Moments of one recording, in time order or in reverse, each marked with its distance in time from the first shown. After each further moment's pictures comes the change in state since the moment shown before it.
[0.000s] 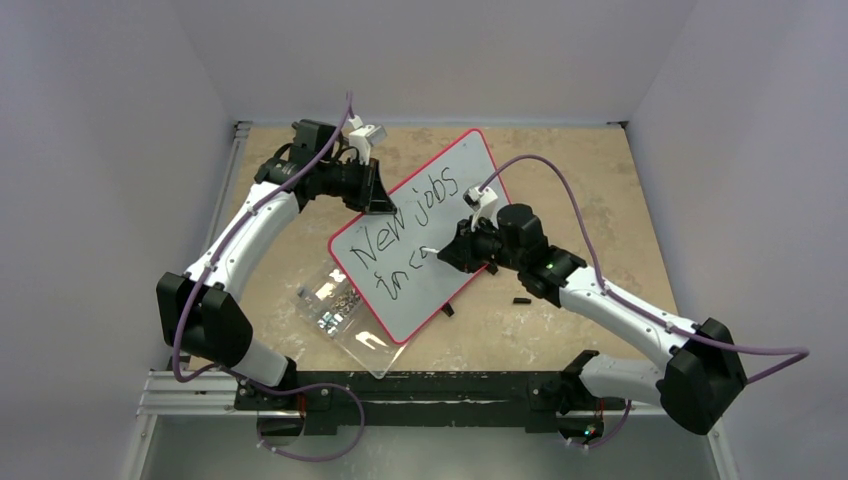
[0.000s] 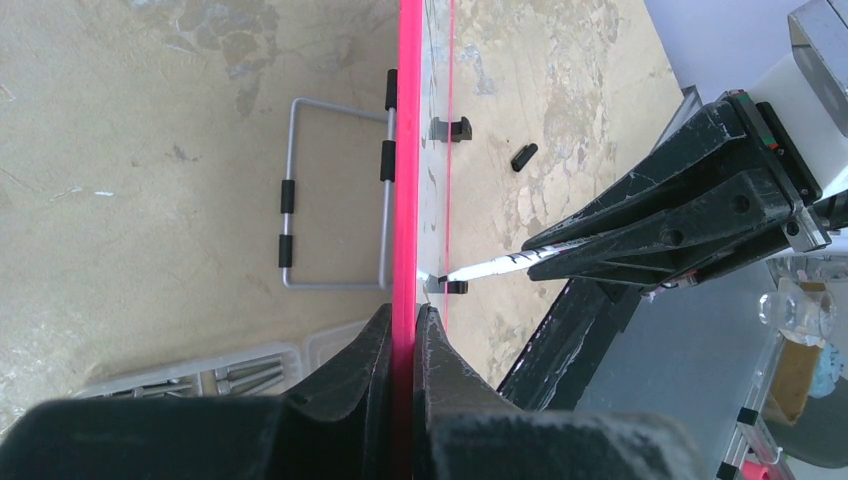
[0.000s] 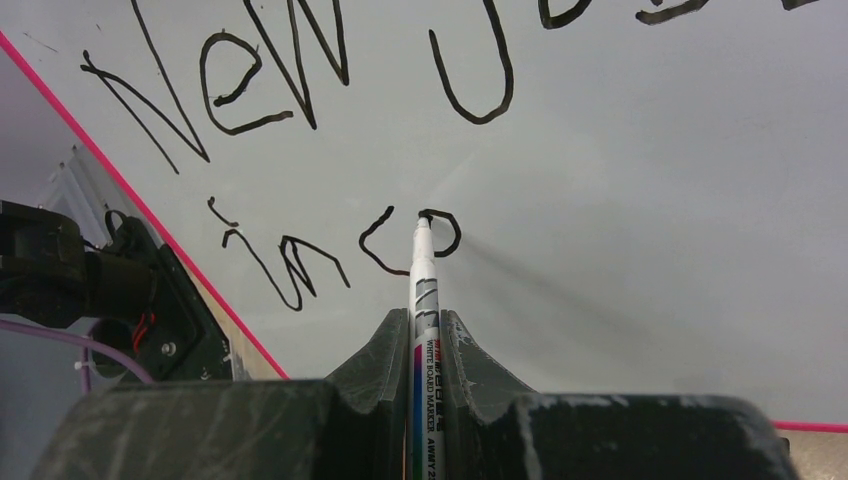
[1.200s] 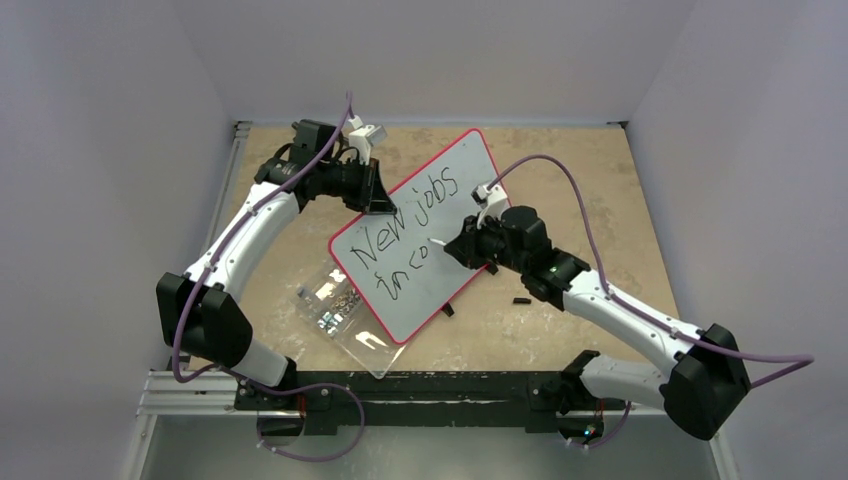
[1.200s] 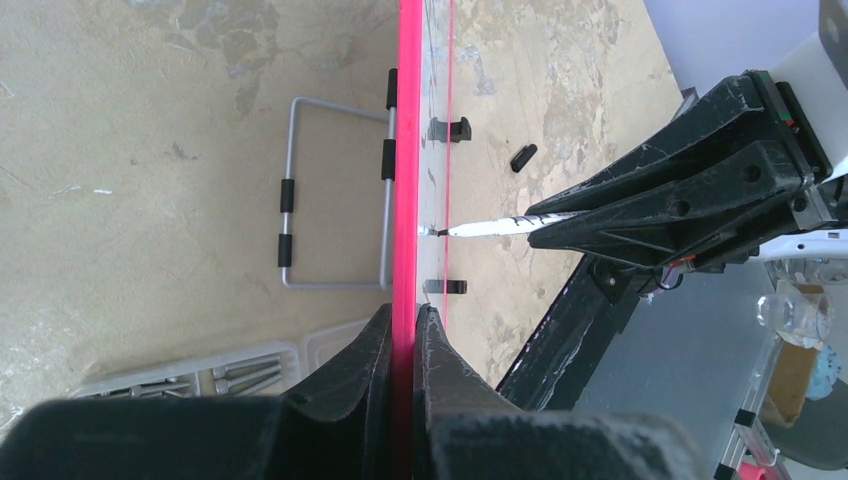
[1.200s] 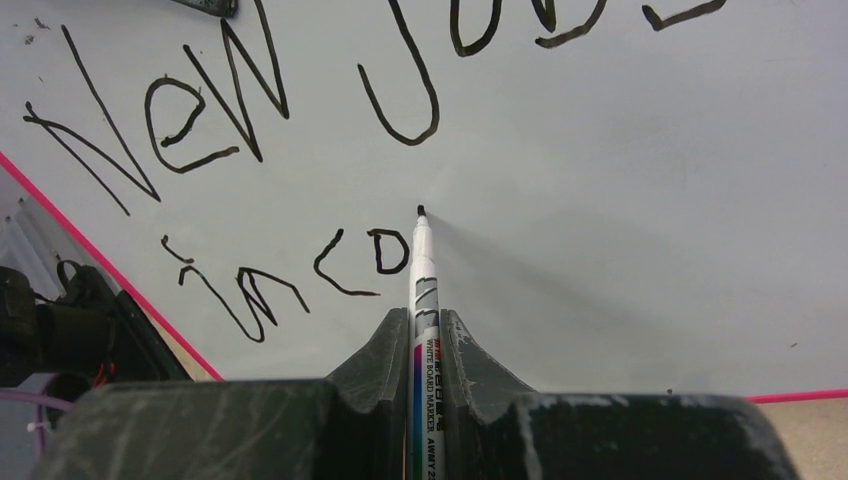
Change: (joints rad) left arm -0.002 -0.002 0.000 0.000 -0.002 -0.007; right arm -0.001 -0.027 -0.011 0.006 0.121 0.011
